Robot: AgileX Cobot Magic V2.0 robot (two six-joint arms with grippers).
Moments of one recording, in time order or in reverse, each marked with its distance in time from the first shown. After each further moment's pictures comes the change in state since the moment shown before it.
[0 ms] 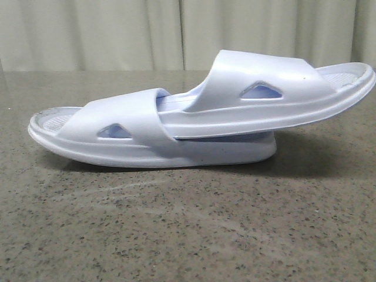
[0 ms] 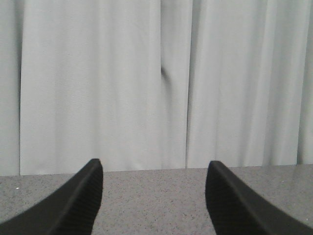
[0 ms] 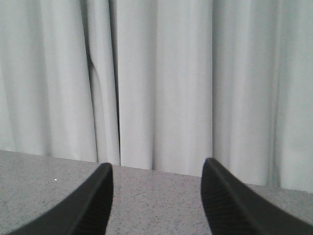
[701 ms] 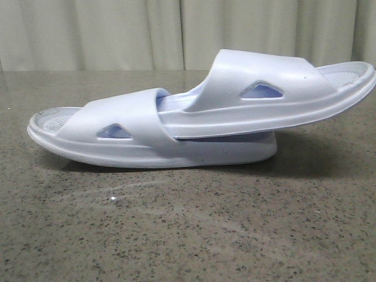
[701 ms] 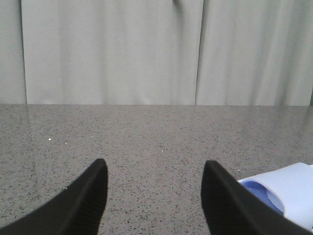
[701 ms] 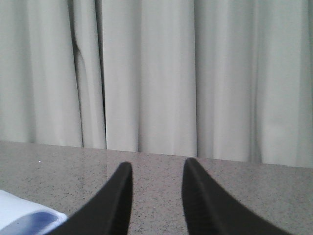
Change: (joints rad) left arm 0.000 -0.113 0.263 0.017 -0.008 0.000; right arm 0.000 -0.238 0.259 -0.004 -0.076 -0.002
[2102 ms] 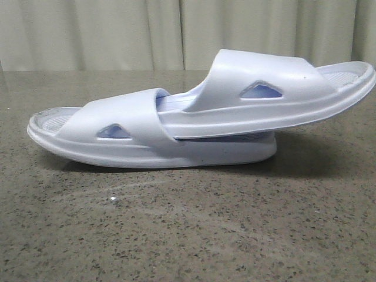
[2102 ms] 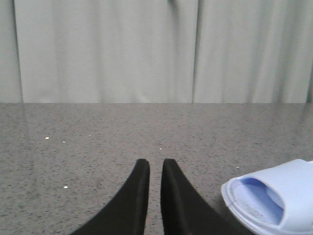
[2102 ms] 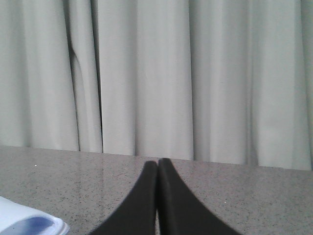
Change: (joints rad) left arm -0.043 0.000 0.003 0.022 -0.045 -0.003; right arm 0.000 0.000 0.000 0.000 -0.013 0.000
